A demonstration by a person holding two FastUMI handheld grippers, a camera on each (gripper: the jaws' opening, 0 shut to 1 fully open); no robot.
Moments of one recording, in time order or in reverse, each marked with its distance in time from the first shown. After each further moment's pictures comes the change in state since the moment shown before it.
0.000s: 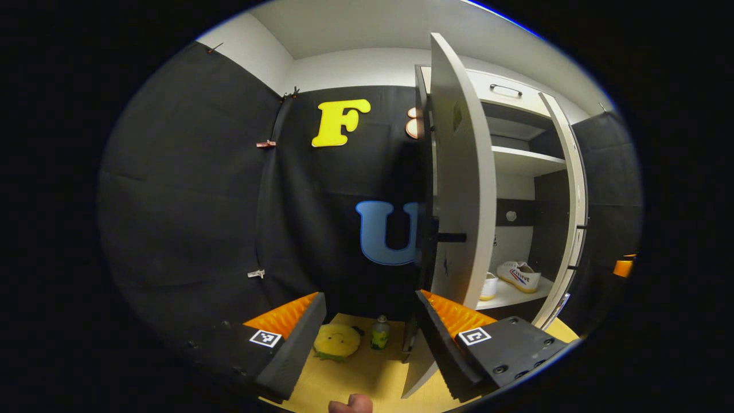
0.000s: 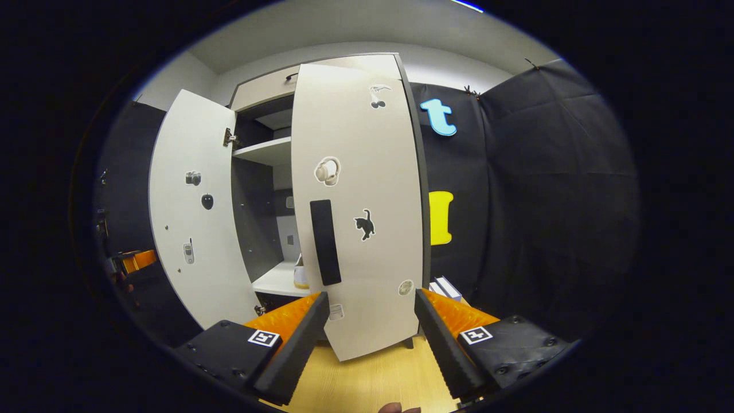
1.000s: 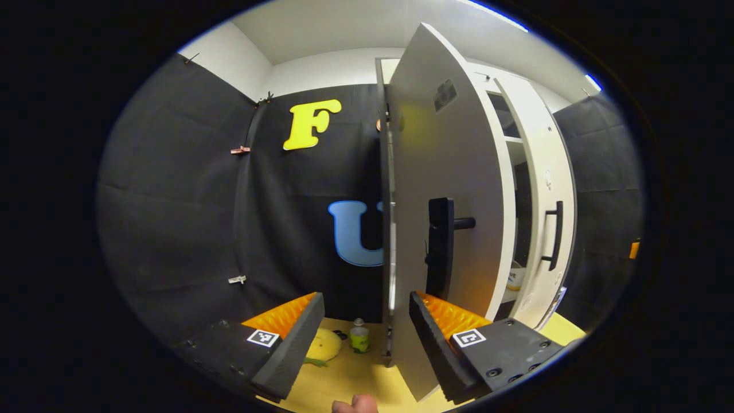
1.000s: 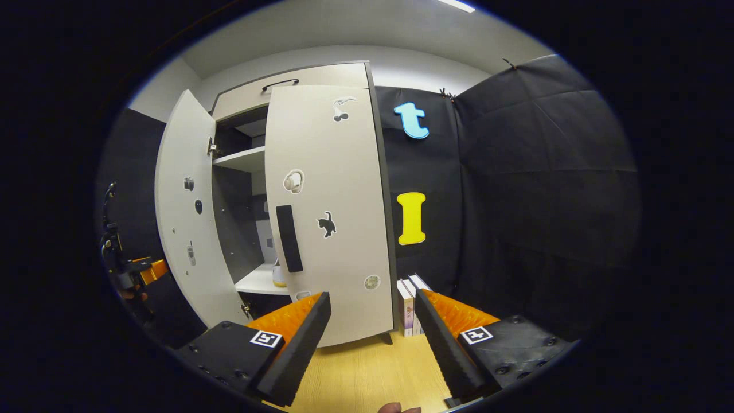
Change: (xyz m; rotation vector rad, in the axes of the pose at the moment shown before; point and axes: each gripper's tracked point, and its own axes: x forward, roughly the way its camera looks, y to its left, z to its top) left arm 0.013 -0.099 -0.013 0.048 -0.016 -0.063; right arm -0.035 -0.049 0.007 0.030 -0.010 -0.082
